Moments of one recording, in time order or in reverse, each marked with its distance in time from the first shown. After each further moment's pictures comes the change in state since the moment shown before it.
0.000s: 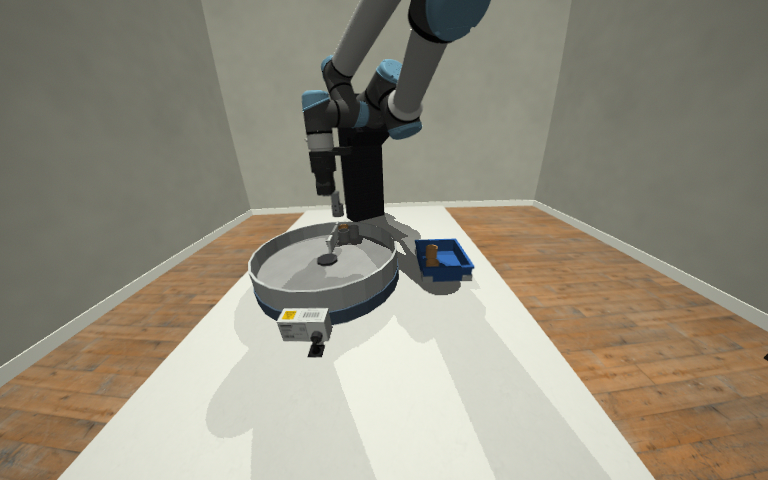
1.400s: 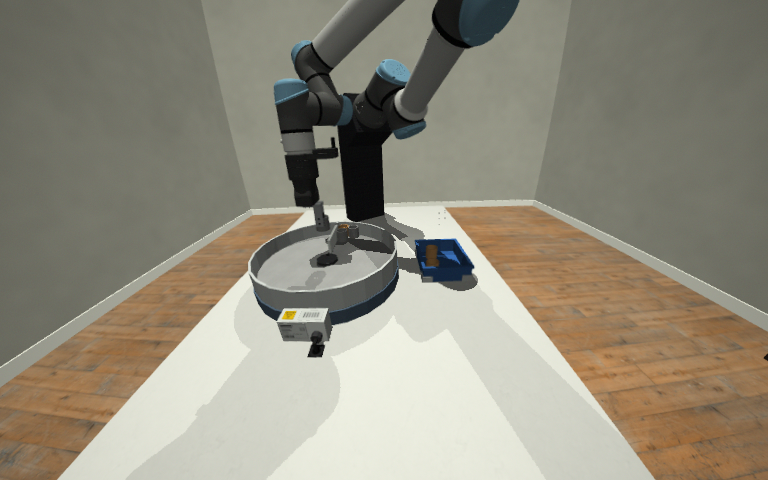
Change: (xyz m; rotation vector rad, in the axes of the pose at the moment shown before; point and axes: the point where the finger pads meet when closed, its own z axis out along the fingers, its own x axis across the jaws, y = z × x) arm 0.125 0.019 -0.002 0.002 -0.001 -0.008
